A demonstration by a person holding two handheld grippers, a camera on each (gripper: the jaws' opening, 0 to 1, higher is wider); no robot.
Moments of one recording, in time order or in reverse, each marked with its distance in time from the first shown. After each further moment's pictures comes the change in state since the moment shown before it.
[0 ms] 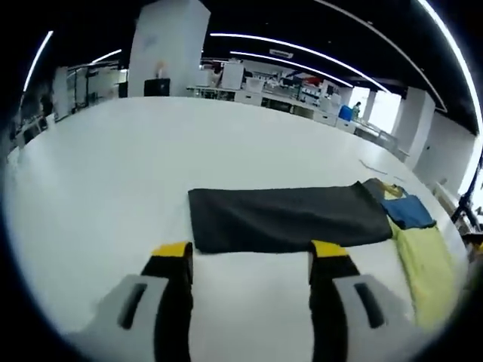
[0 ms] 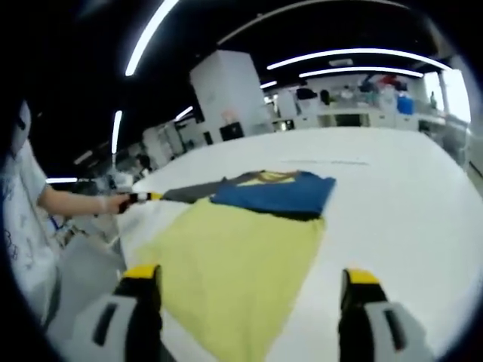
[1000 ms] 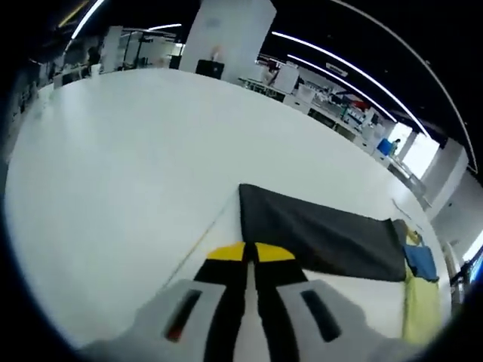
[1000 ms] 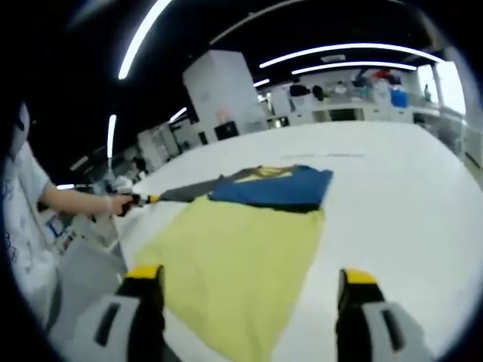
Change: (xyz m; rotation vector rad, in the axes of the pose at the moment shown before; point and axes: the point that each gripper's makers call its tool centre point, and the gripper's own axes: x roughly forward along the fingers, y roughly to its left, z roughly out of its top) left arm -0.010 0.037 -0.013 -0.259 0.002 0.150; right arm 0.003 0.003 -0.007 0.037 0.009 -0.009
